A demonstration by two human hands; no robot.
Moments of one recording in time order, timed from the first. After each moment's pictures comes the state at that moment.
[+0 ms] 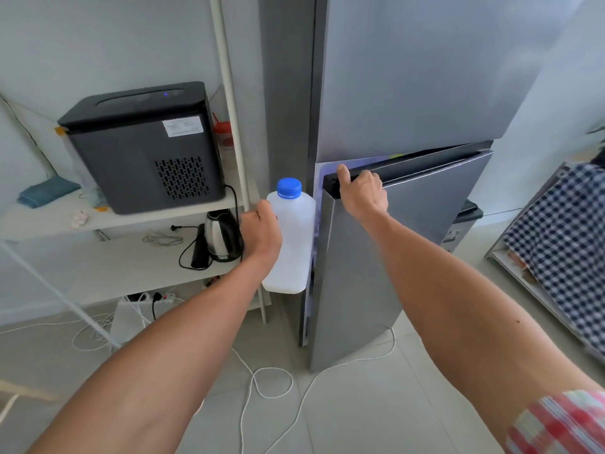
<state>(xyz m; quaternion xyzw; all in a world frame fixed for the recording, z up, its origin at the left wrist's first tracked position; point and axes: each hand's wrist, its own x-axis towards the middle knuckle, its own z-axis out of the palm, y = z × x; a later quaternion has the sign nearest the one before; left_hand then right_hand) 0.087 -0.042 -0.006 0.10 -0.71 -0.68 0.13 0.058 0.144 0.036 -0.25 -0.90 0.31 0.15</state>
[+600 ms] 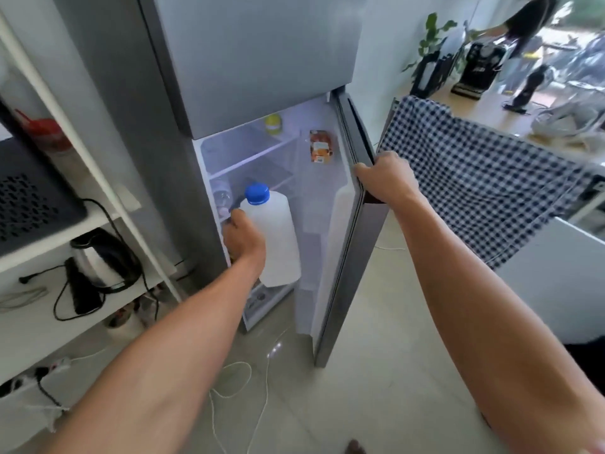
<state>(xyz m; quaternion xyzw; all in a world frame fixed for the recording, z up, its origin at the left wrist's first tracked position) 0.112 0.057 -0.073 0.11 -0.67 -0.73 -0.06 0.244 0.255 0.051 -0.44 -0.85 0.23 0.17</state>
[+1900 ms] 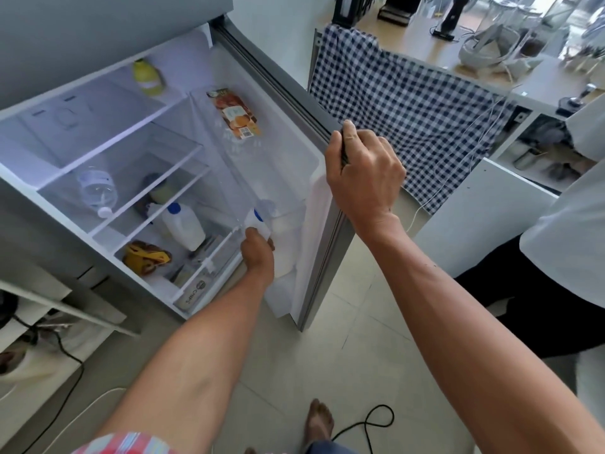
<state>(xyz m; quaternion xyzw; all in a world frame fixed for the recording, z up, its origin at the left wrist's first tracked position) 0.206 0.260 -0.182 0.09 -0.66 -0.67 -0.32 0.313 0.360 -0.021 -0.35 -0.77 -0.12 0.53</state>
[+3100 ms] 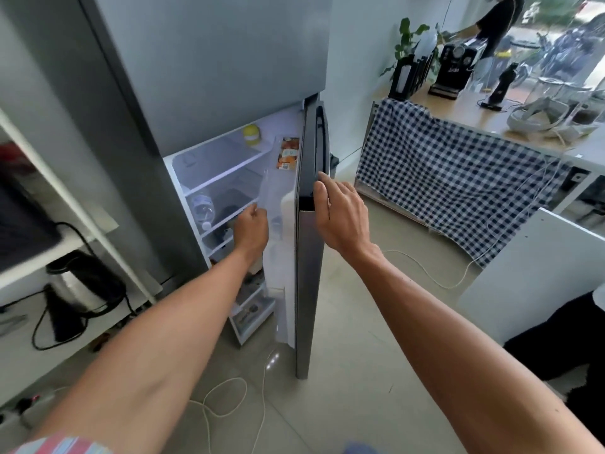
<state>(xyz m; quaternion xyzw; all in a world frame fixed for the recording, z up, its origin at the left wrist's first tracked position) 0.110 0.109 -0.061 -0.20 -0.76 -0.60 -0.14 0.252 0.218 -0.016 -0.22 -0.87 0.14 0.42</state>
